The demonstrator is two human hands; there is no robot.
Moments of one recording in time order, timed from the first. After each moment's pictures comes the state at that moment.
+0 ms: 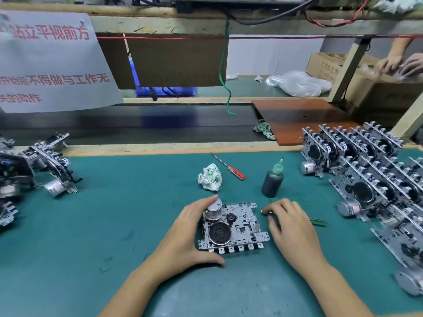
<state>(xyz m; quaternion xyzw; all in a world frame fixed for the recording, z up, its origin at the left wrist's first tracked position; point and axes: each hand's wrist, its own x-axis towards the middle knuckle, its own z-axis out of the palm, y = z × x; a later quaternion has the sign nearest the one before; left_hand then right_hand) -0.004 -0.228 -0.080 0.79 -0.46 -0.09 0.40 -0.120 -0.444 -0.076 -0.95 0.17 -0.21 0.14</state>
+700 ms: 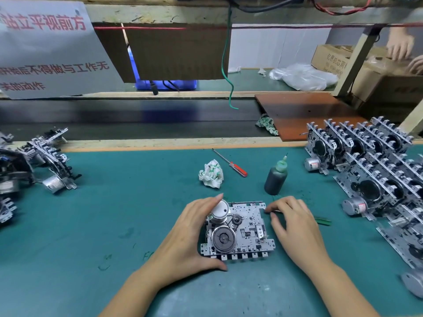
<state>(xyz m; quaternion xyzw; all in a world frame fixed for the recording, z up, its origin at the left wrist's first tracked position) -0.015 -0.227 -0.070 0.78 -0.48 -0.05 0.39 -0.118 -0.449 -0.076 -0.95 0.18 -0.19 0.19</state>
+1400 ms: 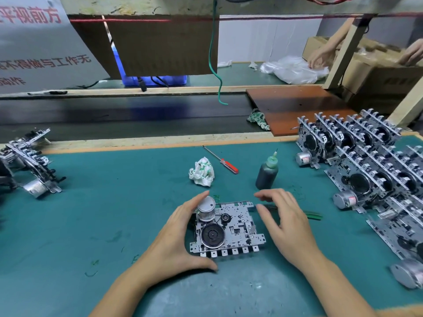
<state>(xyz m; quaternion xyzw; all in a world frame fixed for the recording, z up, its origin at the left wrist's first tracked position) -0.009 -0.225 -0.081 0.79 -0.43 -0.13 0.43 -0.121 -0.441 -0.060 -0.92 0.13 -0.23 0.30</state>
